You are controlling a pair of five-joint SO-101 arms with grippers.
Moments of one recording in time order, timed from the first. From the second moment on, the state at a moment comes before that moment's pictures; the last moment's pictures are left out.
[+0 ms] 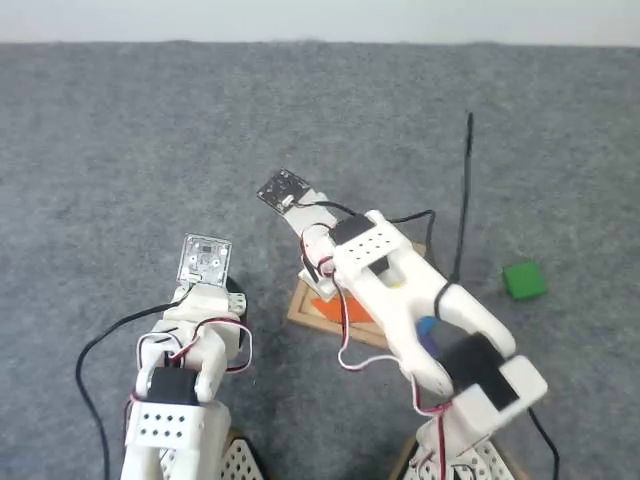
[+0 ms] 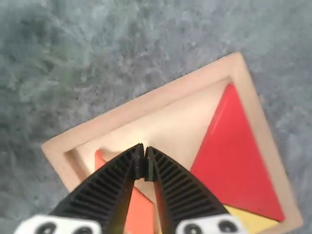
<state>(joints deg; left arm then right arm) -2.5 -85.3 97.3 46.6 -0.2 -36.9 5.8 25.8 52.4 14.7</state>
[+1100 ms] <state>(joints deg) -2.5 -85.3 97.3 46.6 -0.2 -36.4 6.2 18.1 56.0 14.7</state>
